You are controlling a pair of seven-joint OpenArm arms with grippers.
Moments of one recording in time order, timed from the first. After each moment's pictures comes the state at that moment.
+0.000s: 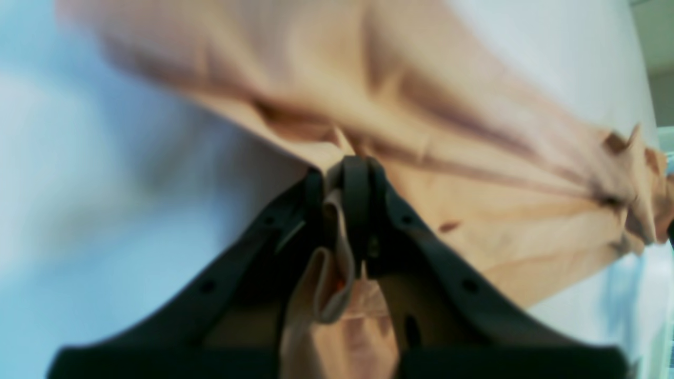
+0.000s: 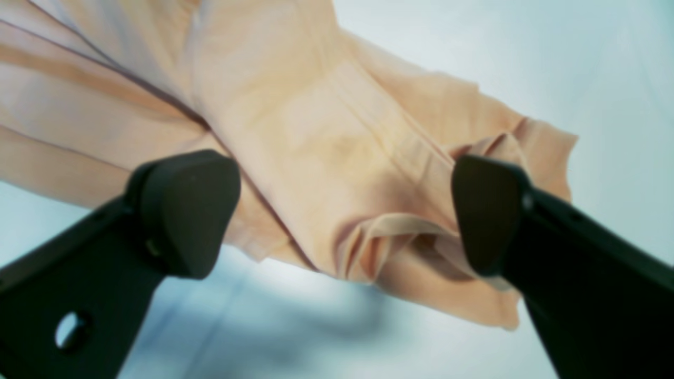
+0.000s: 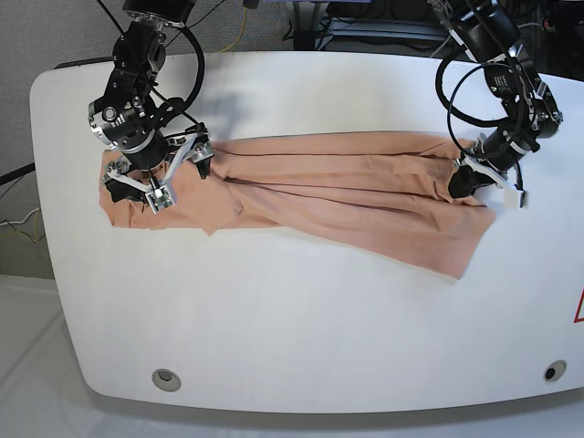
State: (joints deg) left arm -0.7 -6.4 -39.4 78.8 -38.5 -41.5 57.2; right arm -8.1 0.4 20.2 107.5 -1.2 39.7 -52.5
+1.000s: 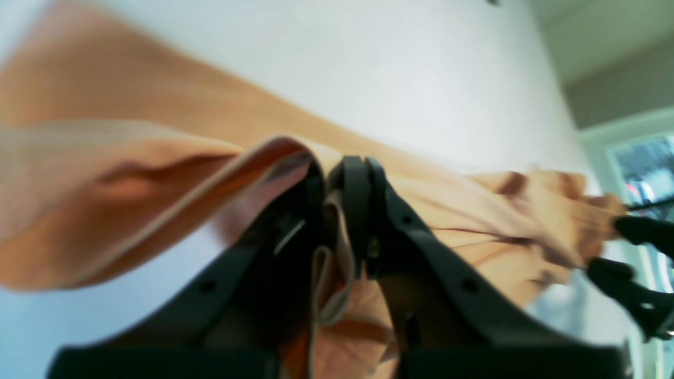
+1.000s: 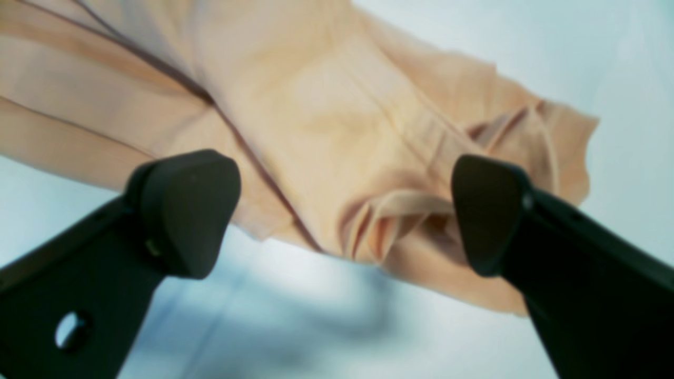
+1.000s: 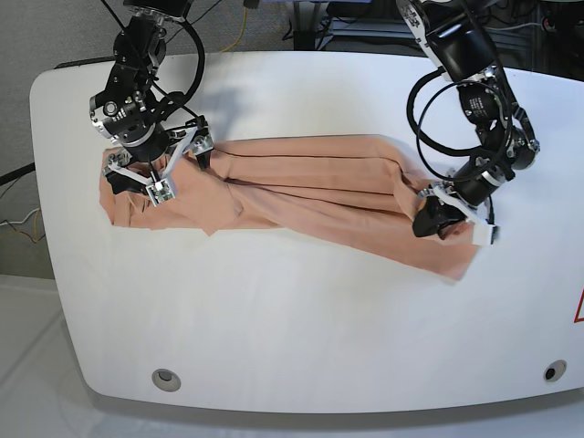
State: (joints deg) left arm -6.1 1.1 -32.9 82.7 -38.5 -41.5 57.0; right arm -9.7 0.3 20.2 107.5 -1.1 39.7 -52.5
